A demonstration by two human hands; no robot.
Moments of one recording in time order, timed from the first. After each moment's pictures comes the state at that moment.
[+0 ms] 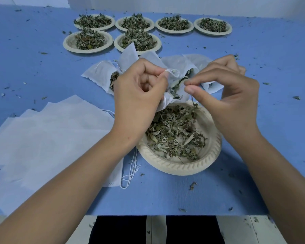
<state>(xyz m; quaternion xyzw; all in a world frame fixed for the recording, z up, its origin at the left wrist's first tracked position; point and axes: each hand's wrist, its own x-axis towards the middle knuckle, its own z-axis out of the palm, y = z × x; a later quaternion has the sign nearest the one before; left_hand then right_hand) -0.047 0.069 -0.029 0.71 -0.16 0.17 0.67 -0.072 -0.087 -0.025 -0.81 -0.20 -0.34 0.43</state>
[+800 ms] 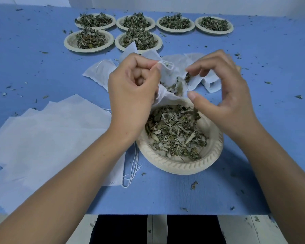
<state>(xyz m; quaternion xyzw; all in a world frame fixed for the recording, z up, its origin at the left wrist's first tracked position) -0.040 0.073 -0.030 0.67 -0.13 0.19 0.70 -0.070 -0.094 -0.023 -0.85 -0.22 -0.28 0.38</state>
